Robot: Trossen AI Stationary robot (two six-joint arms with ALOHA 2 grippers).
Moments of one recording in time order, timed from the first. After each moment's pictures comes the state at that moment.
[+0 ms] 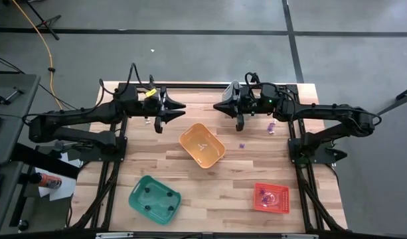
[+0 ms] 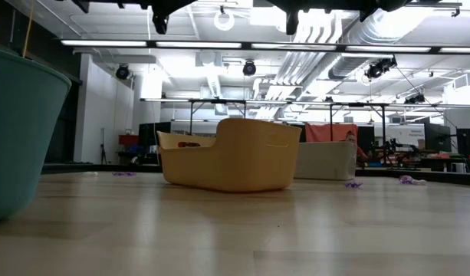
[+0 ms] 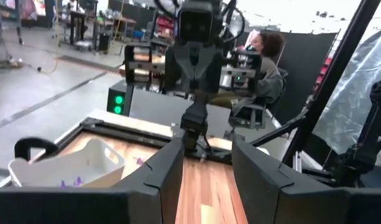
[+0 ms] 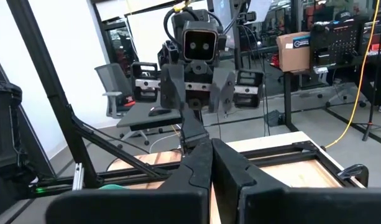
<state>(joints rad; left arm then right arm) 0.28 0.98 0.76 0.23 0.26 -0.22 -0.25 1.26 0.92 0.40 -0.30 0.17</state>
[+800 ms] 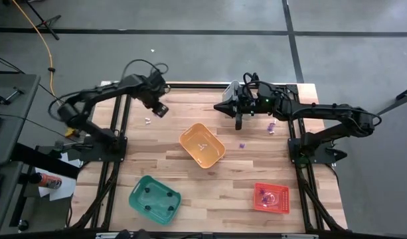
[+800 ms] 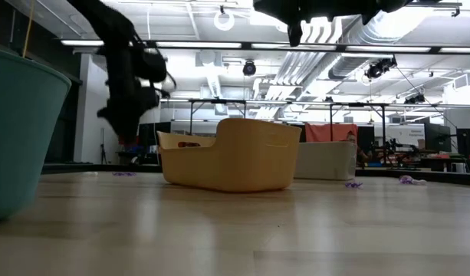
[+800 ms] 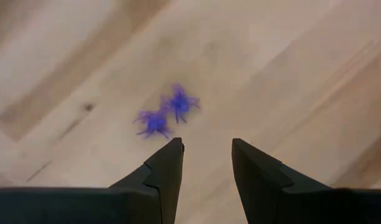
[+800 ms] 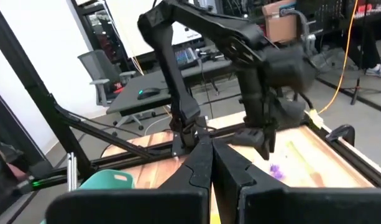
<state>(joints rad) 0.78 1.50 0.99 -0.89 0.07 -0.07 -0.27 1.26 0.92 0.29 -0.27 0.23</state>
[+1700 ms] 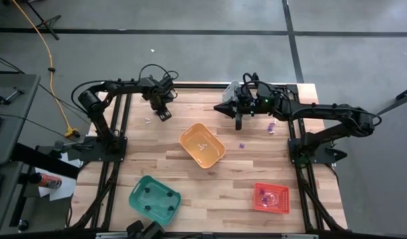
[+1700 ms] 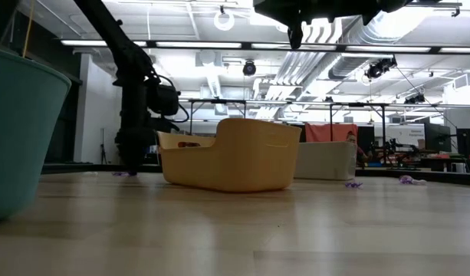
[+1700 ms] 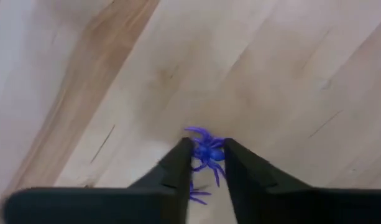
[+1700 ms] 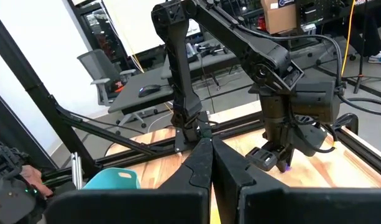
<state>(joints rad) 0.78 1.79 1.00 -0.74 0.00 0.20 -0.27 1.26 0.92 0.27 -0.27 0.26</state>
